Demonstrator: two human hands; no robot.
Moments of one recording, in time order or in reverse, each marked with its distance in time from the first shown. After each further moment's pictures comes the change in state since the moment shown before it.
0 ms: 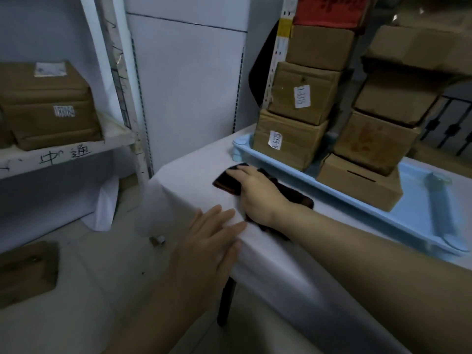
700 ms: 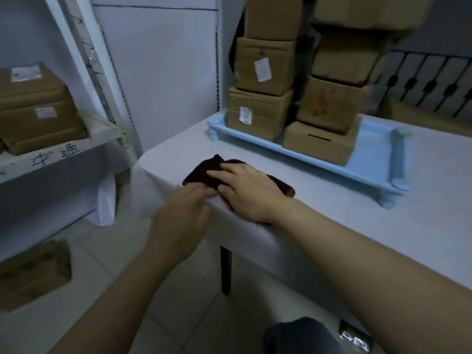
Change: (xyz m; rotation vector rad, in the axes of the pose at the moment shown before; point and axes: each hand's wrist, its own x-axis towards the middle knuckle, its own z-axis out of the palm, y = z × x) left_hand 0.006 0.023 -0.021 -0.024 -0.079 -0.148; right_hand -0.075 0.007 -0.001 -0.025 -0.023 -0.054
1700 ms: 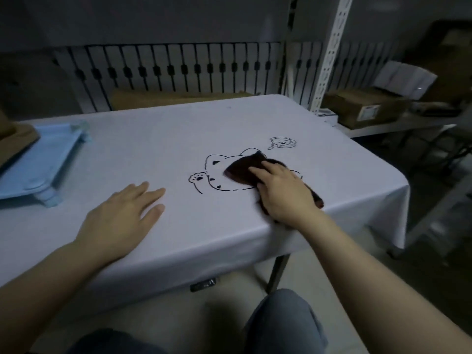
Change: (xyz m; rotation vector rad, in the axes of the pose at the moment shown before) left_hand -0.025 0.342 0.182 0.235 -0.572 0.608; right_hand -0.518 0.204 -0.074 -0.175 0.381 1.123
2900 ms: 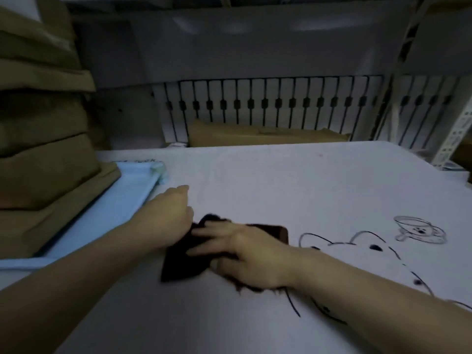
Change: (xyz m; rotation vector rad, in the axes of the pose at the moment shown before) left_hand 0.139 -0.066 -0.057 0.014 -0.124 -0.326; right_hand 0.154 -0.153 0.049 0.352 -0.362 -0.898
